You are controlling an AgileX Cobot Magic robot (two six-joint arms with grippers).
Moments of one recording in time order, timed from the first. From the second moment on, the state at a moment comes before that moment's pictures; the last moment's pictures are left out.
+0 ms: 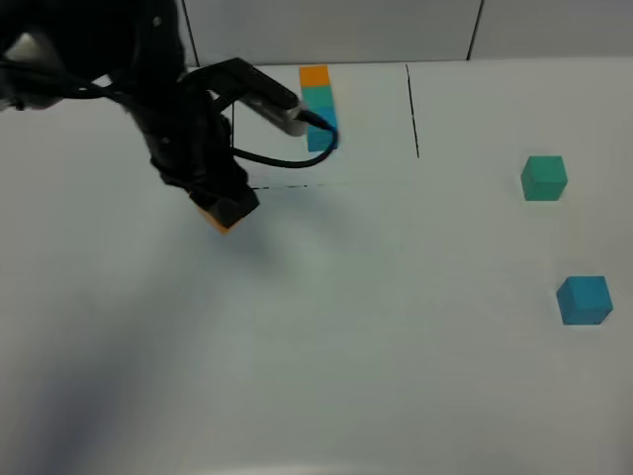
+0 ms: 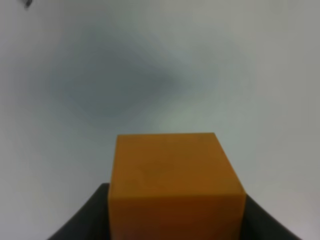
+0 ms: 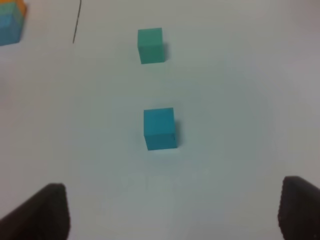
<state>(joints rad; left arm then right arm) -0.45 2.00 -1.63 -0.08 1.12 0.43 0.05 -0.01 -0.49 -0.04 1.06 0.02</state>
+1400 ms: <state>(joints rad) -0.68 2.44 -2.06 -0.02 1.12 0.89 0.05 -0.01 -0.49 -0.04 1.06 0.02</state>
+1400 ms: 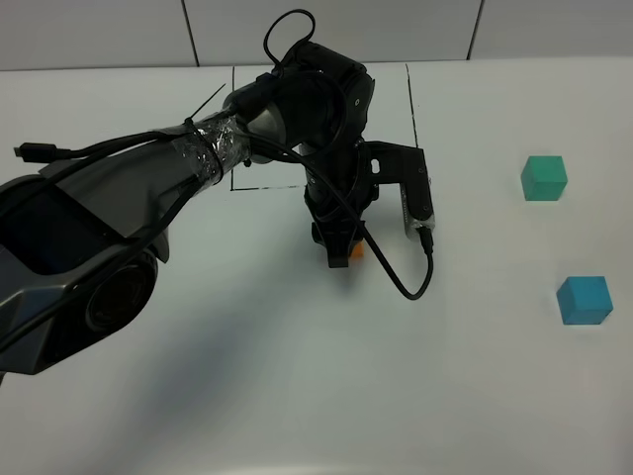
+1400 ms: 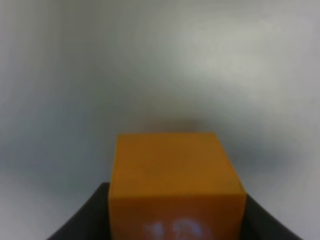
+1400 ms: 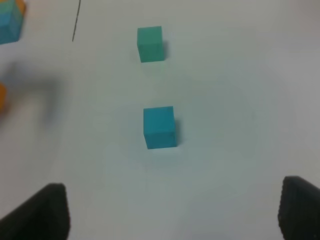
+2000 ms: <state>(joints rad) -0.68 2.47 -2.06 -0.06 1.10 0.90 0.05 -0.01 -0.49 -0.03 1.06 0.02</state>
